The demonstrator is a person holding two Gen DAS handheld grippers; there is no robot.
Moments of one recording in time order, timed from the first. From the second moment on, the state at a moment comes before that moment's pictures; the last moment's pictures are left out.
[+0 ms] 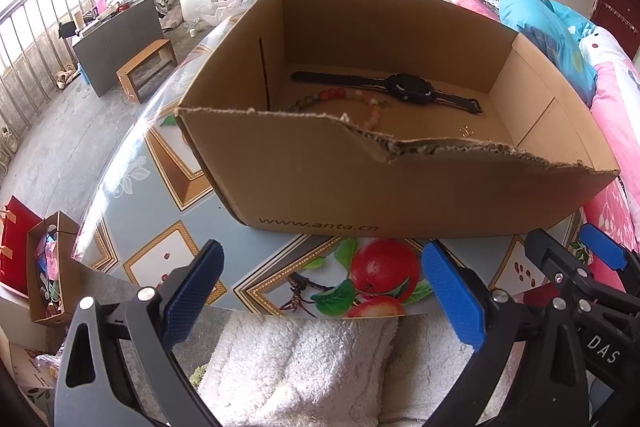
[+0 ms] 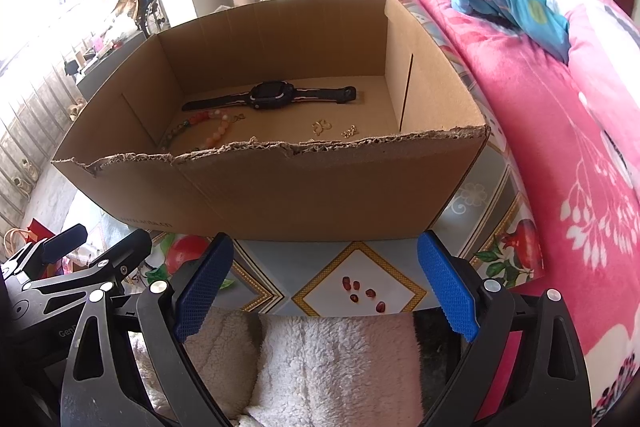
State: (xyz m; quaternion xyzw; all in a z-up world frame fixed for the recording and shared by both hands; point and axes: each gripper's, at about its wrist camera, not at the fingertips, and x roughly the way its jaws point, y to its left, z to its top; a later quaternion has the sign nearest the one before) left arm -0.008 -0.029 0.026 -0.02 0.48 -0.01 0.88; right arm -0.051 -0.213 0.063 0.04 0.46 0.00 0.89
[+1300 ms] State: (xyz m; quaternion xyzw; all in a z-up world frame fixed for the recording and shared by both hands) left arm 0.000 -0.032 0.024 -0.01 0.48 -0.01 0.87; right arm -0.042 -0.214 0.061 0.03 0.47 0.00 0.88
